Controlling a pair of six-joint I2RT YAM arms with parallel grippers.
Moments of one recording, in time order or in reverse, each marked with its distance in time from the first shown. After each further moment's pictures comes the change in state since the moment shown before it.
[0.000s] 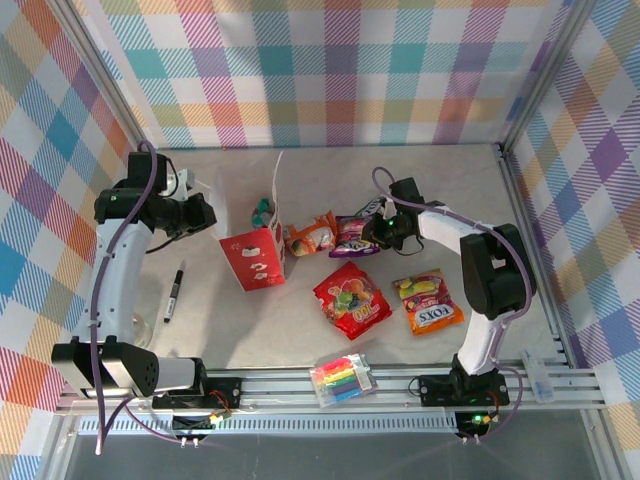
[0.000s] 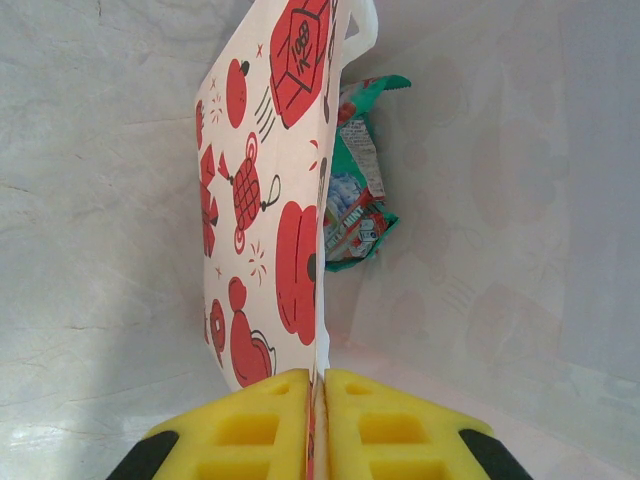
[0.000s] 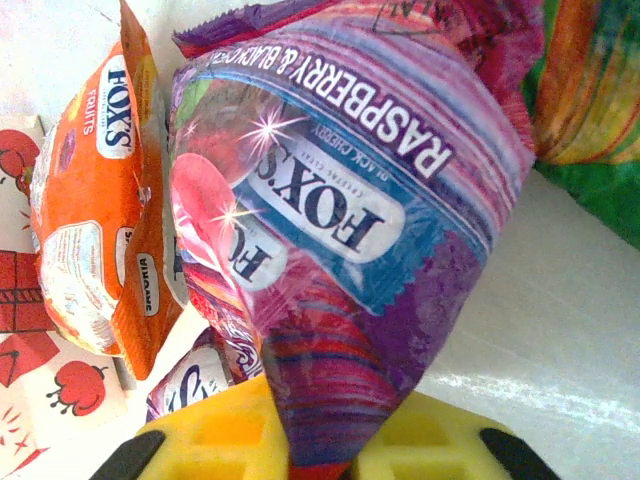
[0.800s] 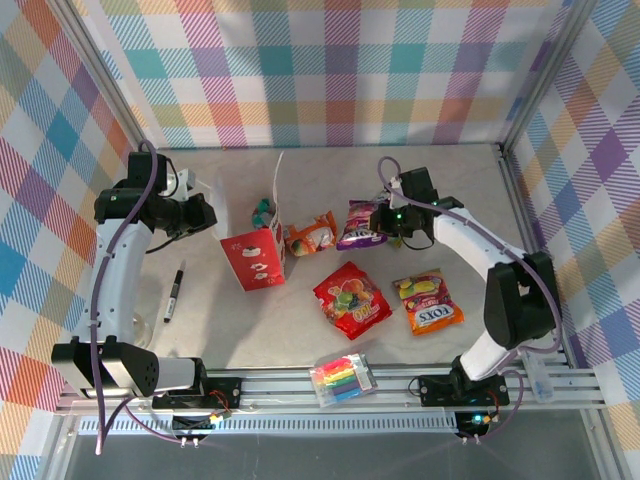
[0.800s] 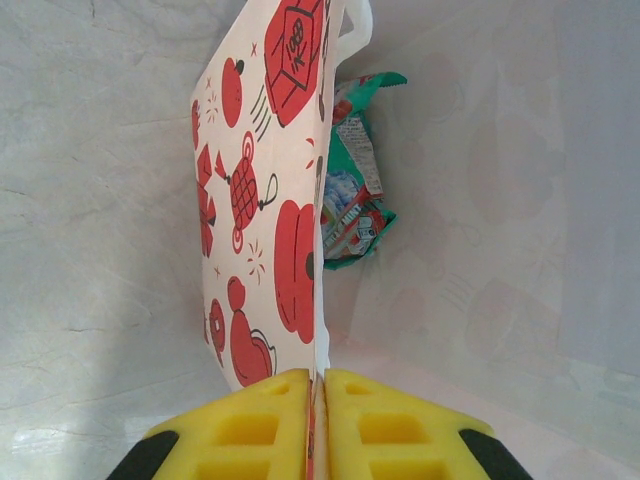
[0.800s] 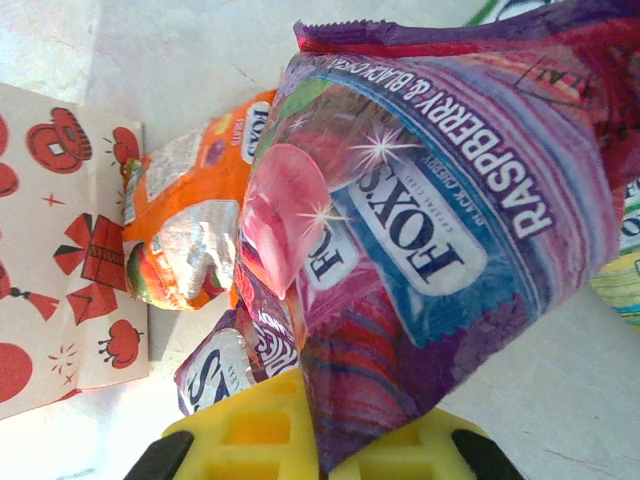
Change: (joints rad) left arm 0.000 0.000 0.000 -0.002 0.007 0.016; right arm 0.025 -0.241 -0.003 -0.075 0.101 -0.171
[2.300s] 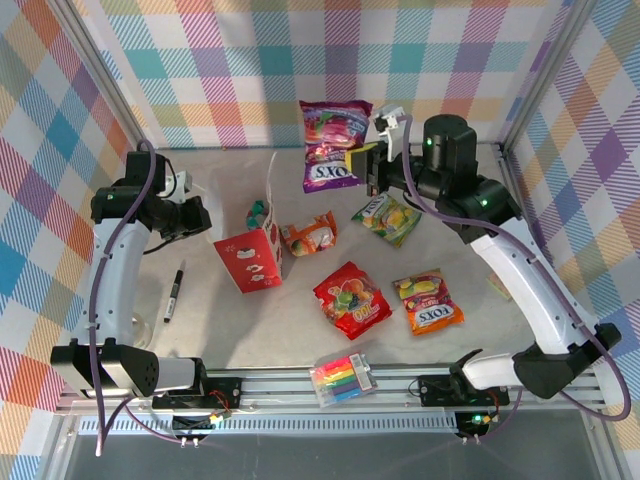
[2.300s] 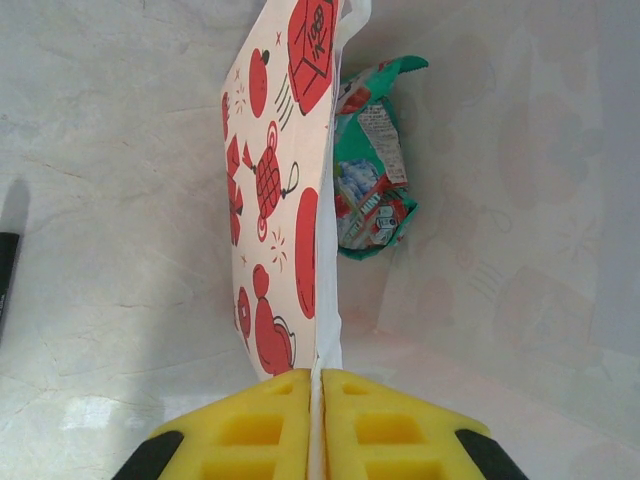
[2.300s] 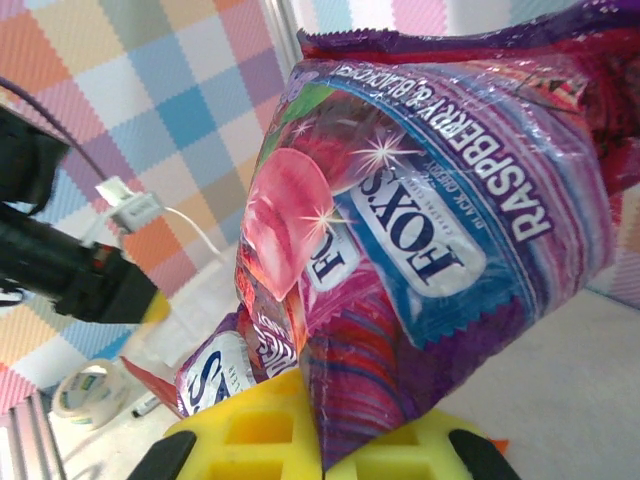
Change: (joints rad) left arm 0.000 0.000 0.037 -0.077 -0.072 0.032; right arm 0.241 -0.251 0.518 -0.072 0.034 -0.279
